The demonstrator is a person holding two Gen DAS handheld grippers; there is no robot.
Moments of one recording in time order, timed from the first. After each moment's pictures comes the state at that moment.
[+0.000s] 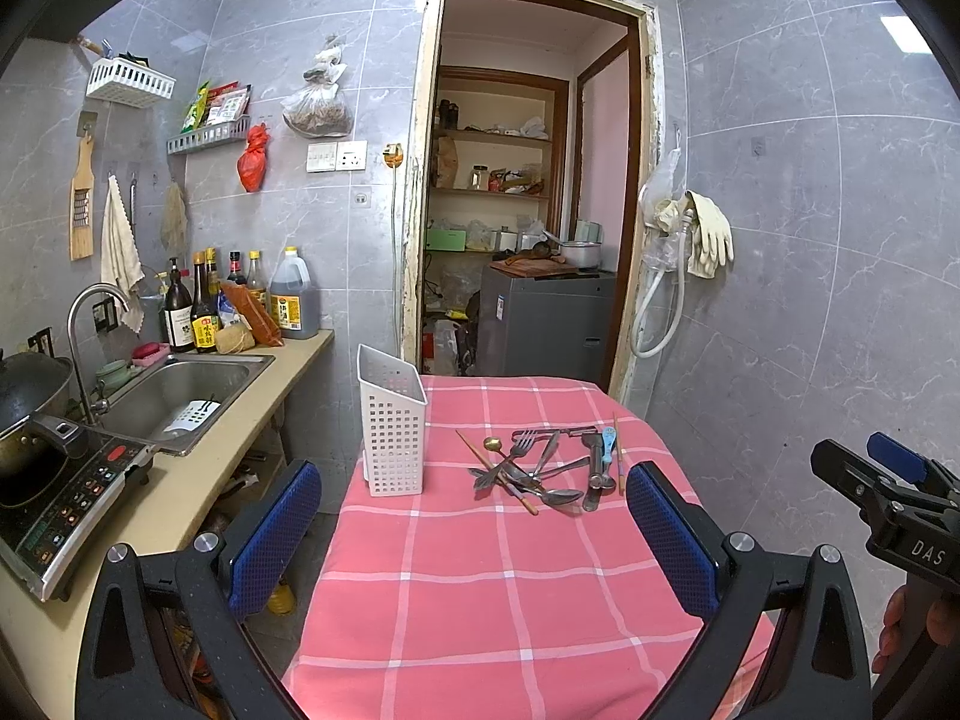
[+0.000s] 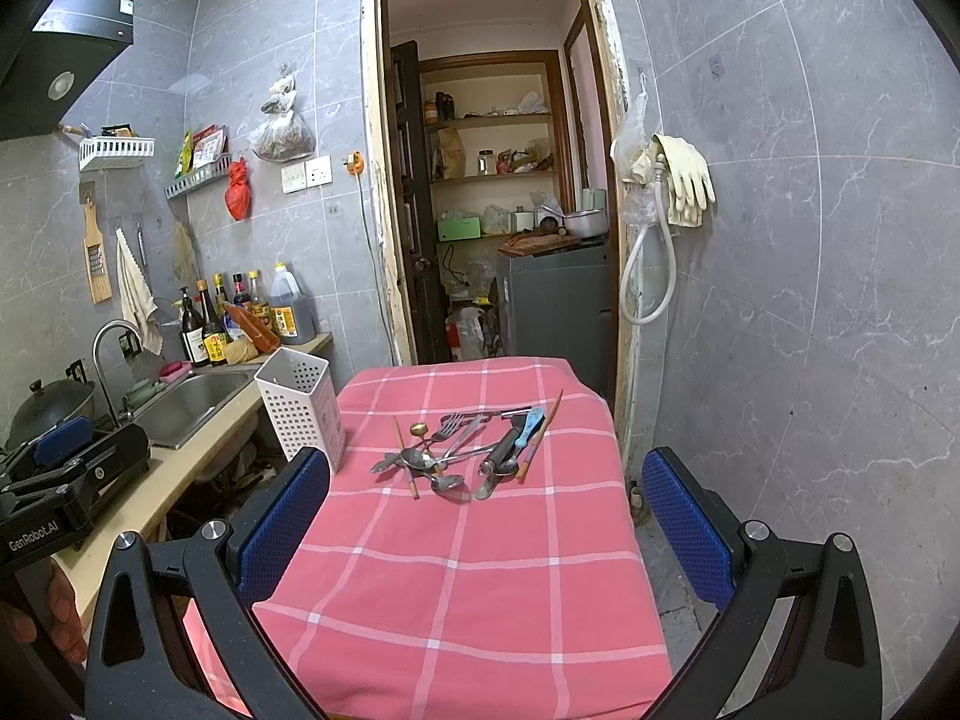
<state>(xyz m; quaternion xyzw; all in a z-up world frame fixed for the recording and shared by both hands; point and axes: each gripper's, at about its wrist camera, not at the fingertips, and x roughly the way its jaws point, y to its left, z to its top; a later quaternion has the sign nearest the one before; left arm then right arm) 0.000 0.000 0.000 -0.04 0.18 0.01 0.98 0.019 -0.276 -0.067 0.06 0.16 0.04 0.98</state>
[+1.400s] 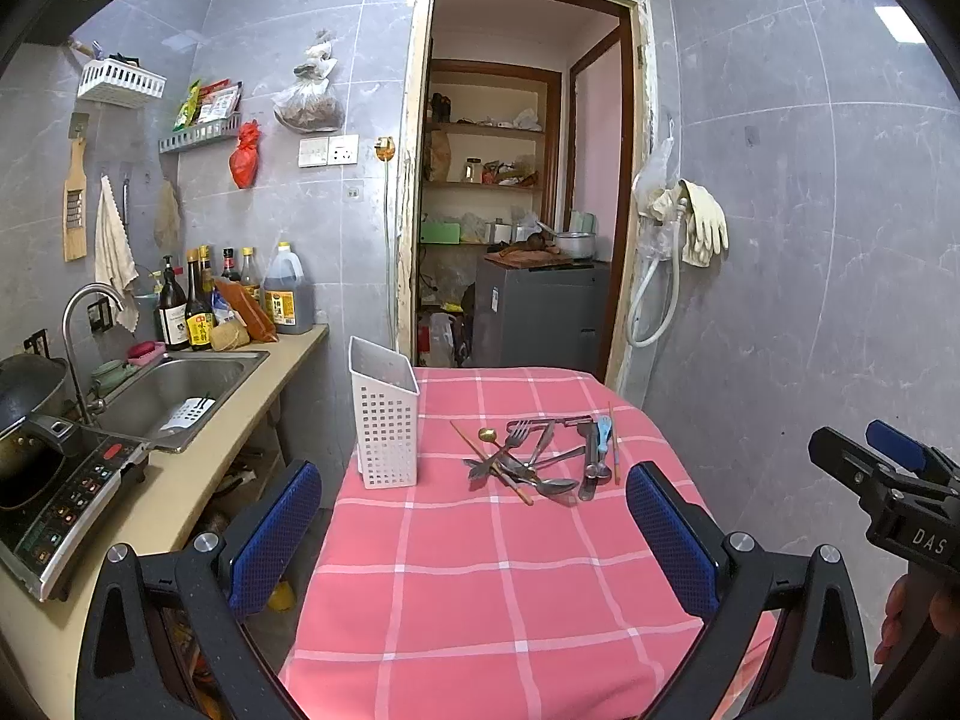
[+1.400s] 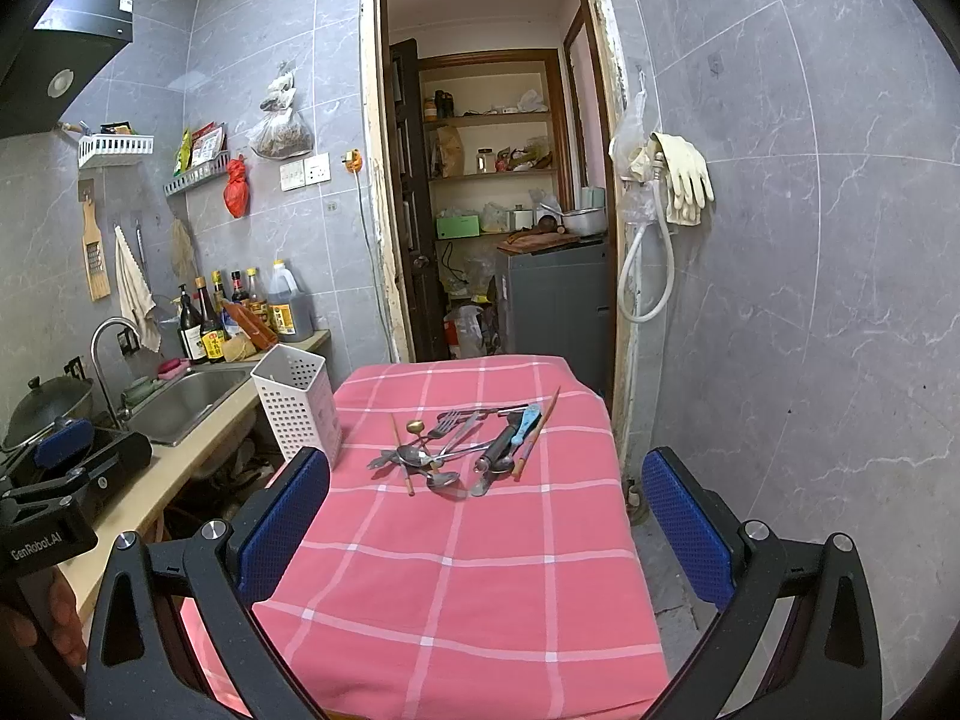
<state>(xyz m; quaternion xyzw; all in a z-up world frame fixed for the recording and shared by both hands) 0.006 -0.015 -0.010 -0.03 0.18 0.01 0.98 0.022 -0.277 -0.068 0.06 0.17 0.04 0.98</state>
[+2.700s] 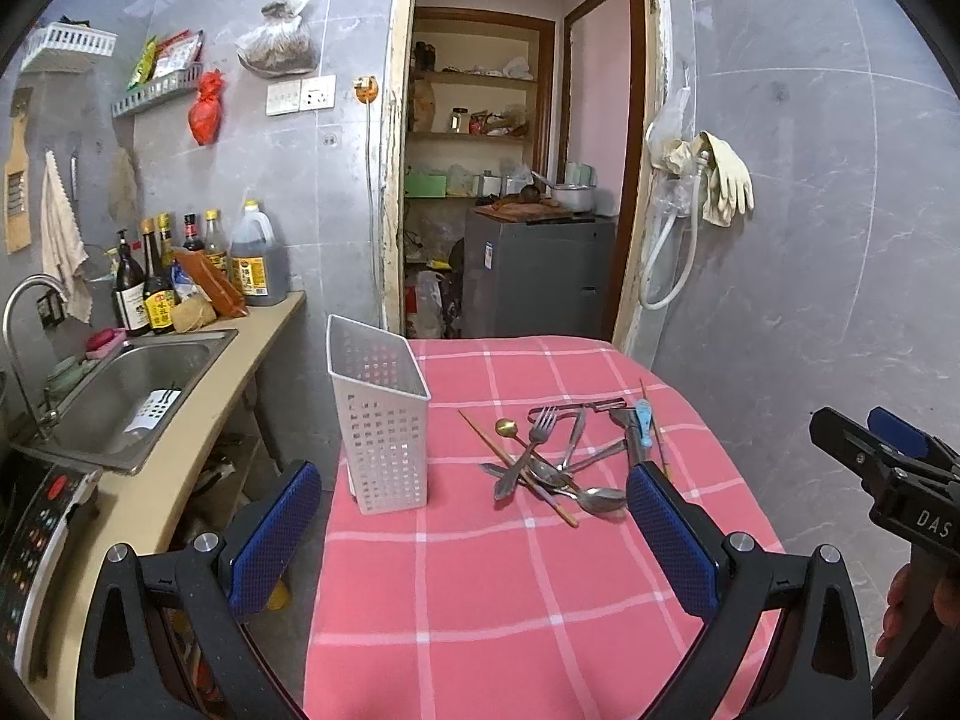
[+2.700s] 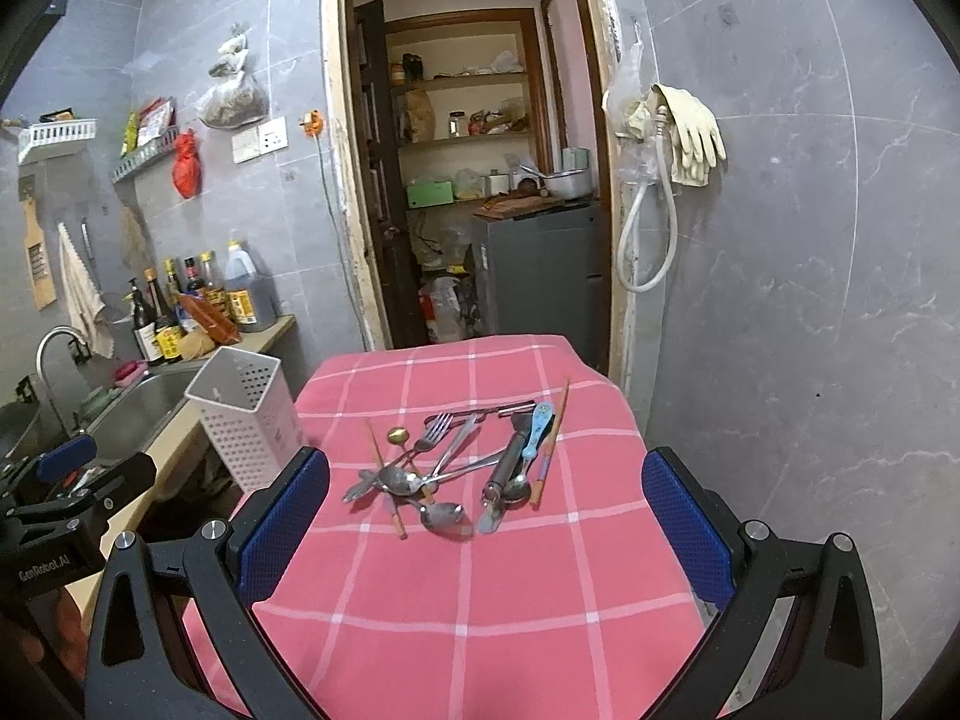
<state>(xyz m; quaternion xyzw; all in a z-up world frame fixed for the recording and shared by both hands) 0.129 0.019 -0.026 -0.02 0.25 -0.02 0.97 0.147 -0.230 -0.091 0.07 0.21 0.00 0.97</state>
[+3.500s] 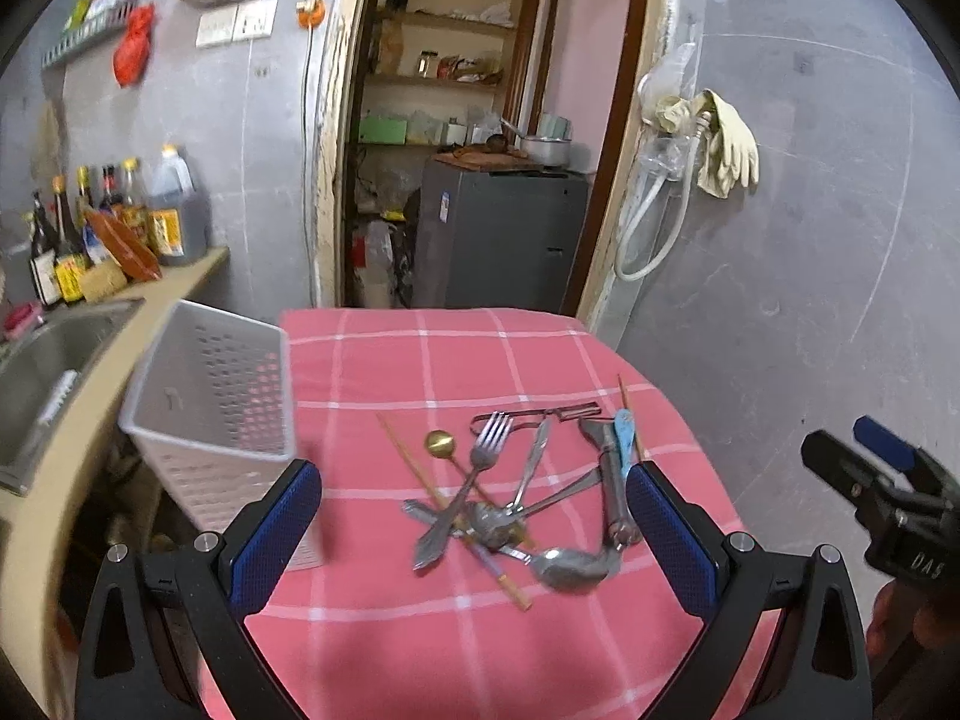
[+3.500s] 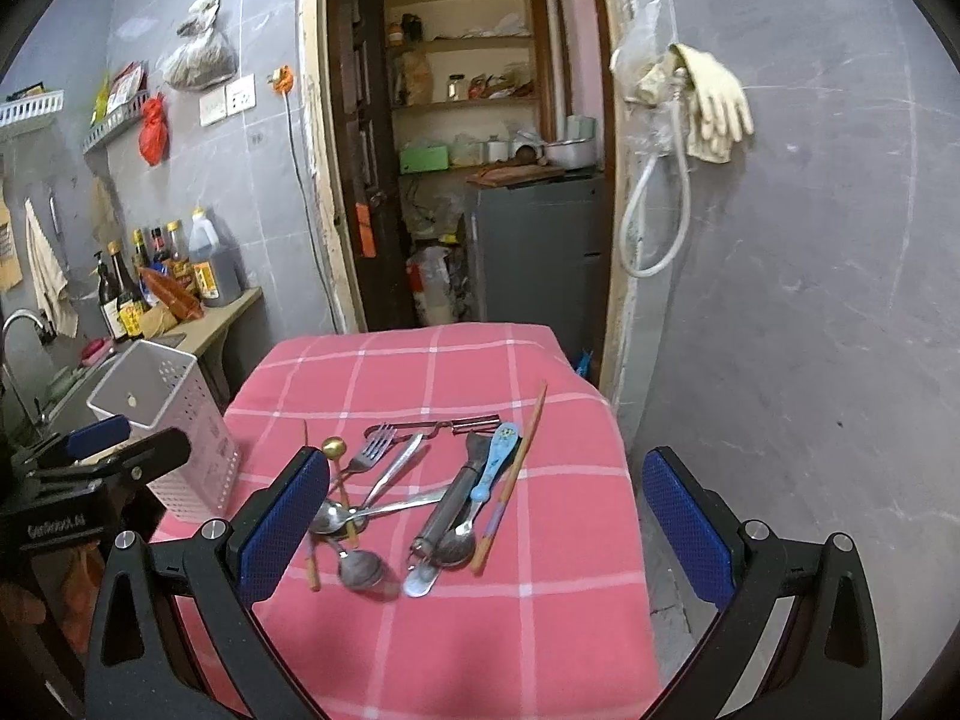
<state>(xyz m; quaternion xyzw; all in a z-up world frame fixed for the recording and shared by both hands) 0.266 -0.026 -0.059 -0.06 0.31 -0.07 0.95 0.264 -0.270 -0.106 0.05 0.26 0.01 0.96</state>
